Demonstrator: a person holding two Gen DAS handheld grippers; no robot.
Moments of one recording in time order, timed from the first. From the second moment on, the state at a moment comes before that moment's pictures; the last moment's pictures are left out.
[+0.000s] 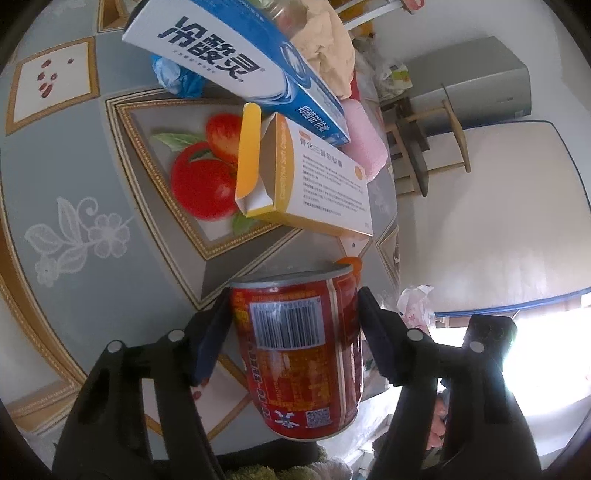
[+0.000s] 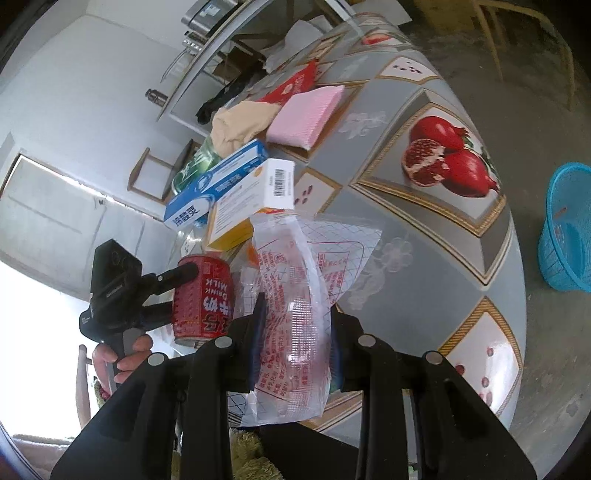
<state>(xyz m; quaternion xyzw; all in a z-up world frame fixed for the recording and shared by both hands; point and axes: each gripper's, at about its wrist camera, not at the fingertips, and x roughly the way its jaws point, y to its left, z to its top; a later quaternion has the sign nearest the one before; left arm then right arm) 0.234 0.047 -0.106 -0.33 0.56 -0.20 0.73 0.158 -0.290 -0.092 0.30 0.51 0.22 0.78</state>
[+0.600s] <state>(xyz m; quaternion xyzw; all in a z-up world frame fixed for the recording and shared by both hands) 0.198 -0.041 0.006 -0.20 0.47 -0.31 0.80 0.126 -0.381 -0.076 0.38 0.40 0.18 0.82</state>
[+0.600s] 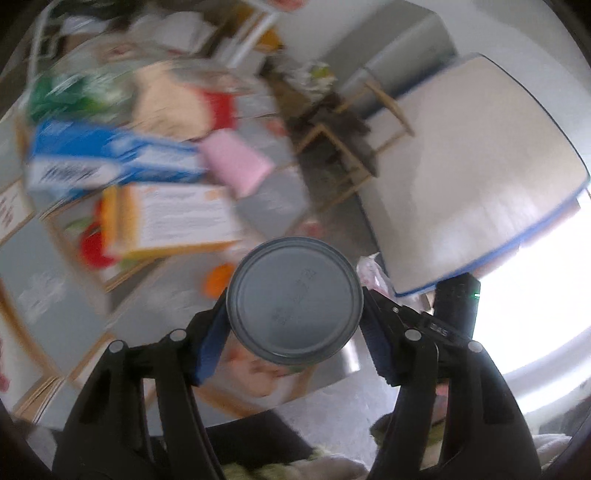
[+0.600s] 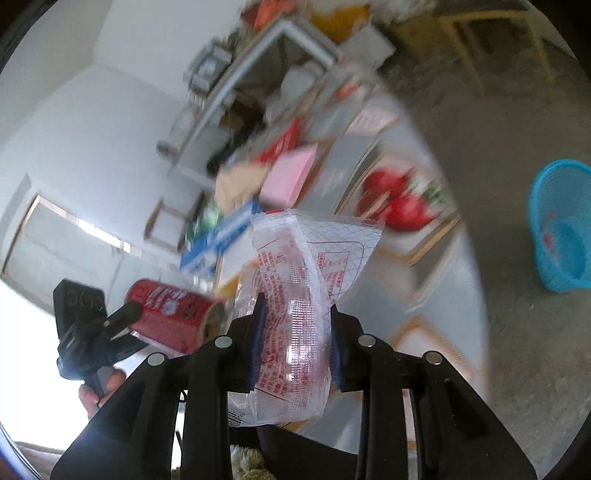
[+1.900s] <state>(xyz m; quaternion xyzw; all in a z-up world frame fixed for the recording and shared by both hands) 0.318 -0.456 -0.064 -0.05 0.57 -0.43 0.70 0.169 -0.679 -0.341 0.49 0.49 -0.20 0.69</state>
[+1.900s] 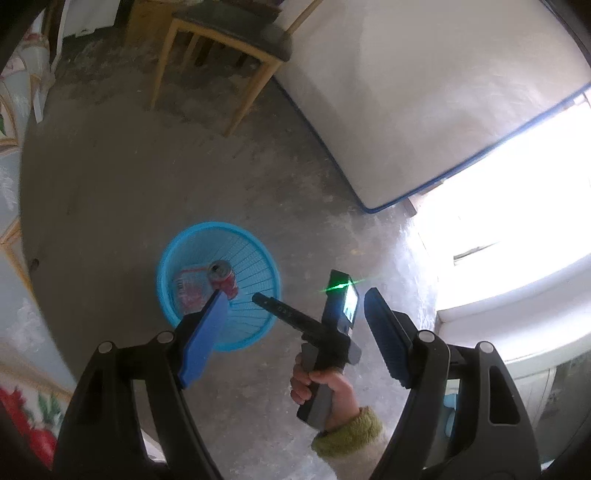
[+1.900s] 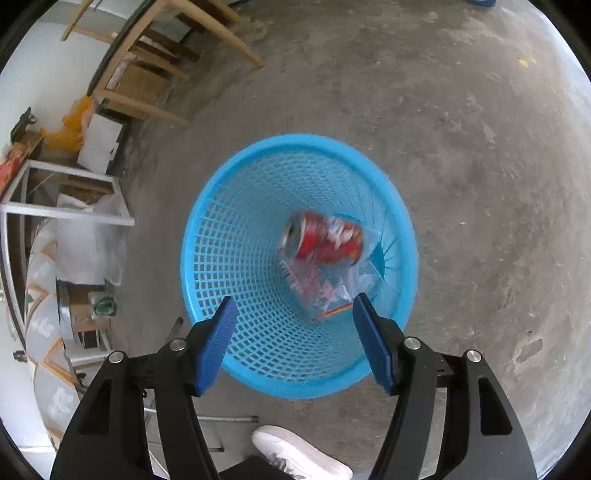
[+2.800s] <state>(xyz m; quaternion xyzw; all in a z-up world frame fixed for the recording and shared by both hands) 0.161 0.018 0.008 -0.15 0.40 -0.21 0.88 0.121 -0.438 -0.076 0.28 0.43 0.08 0.85</state>
